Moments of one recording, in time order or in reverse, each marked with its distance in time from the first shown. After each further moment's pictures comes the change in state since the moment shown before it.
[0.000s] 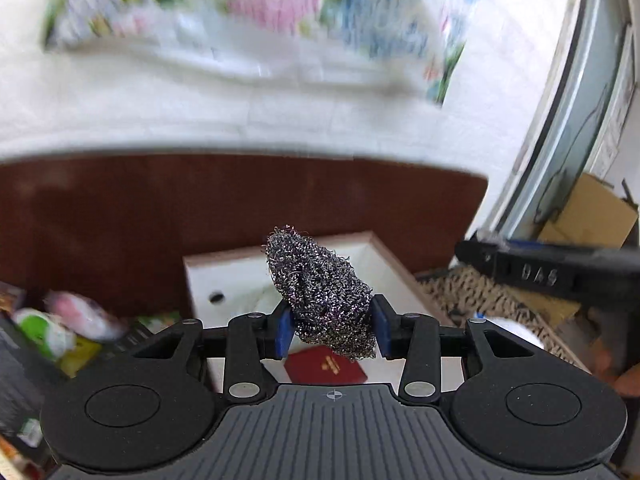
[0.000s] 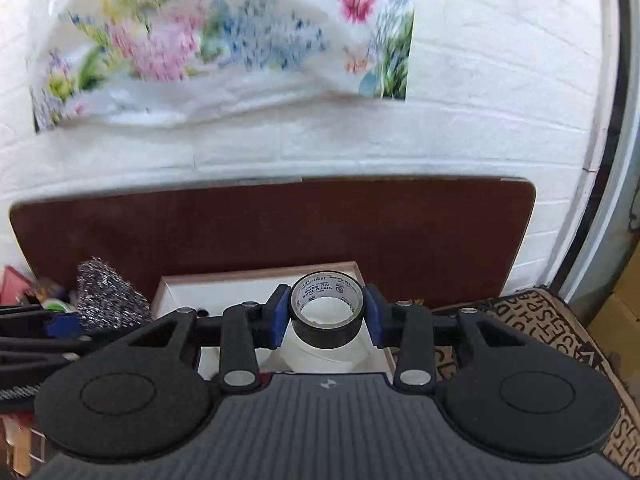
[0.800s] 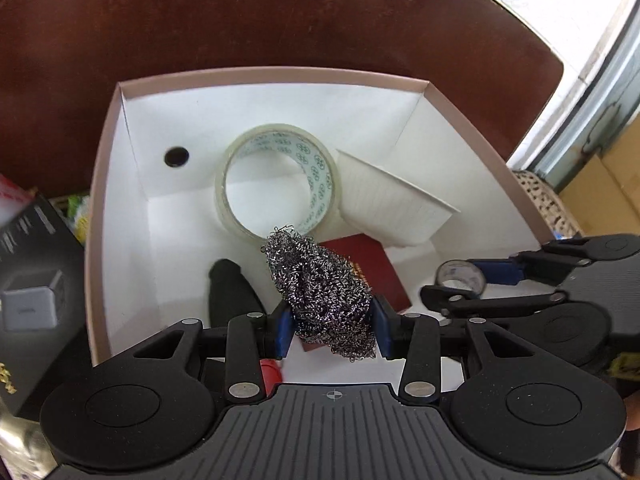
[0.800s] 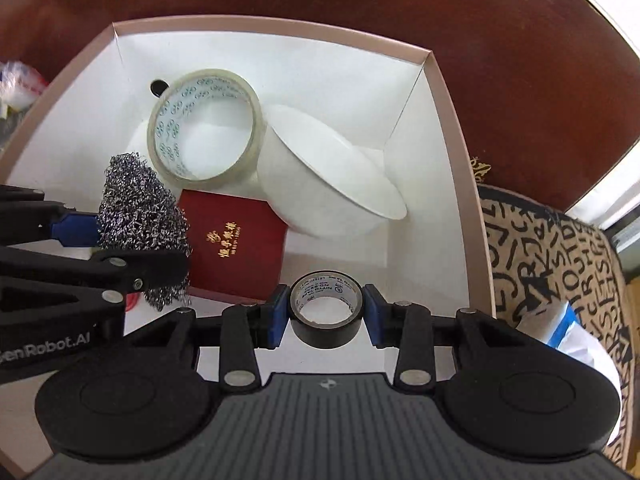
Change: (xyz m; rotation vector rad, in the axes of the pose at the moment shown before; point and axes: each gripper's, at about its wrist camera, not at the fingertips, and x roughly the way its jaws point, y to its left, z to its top) left arm 0.141 0.015 -0.062 -0.086 0.282 0.045; right arm 0.155 0.014 -0.095 -0.275 0.445 0.029
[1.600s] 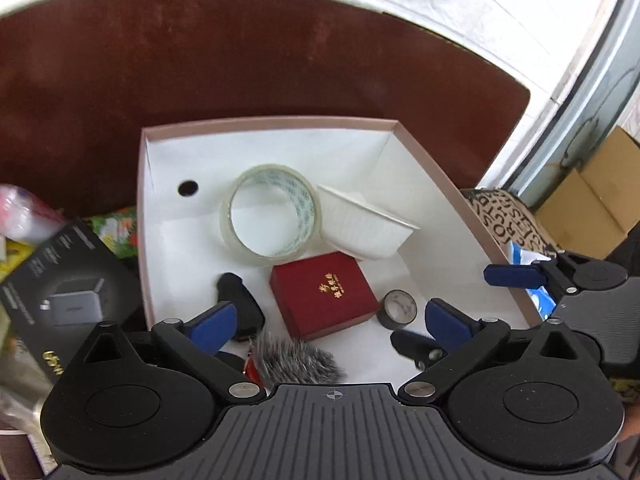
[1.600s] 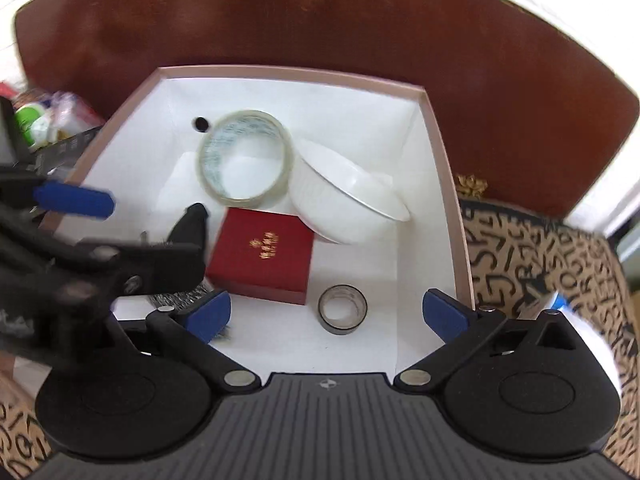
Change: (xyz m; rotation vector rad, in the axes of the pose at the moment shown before) left arm -0.064 -0.012 -0.003 0.038 -0.062 -0.015; right arm -0.063 0.002 -0.035 0.008 -0.118 0.082
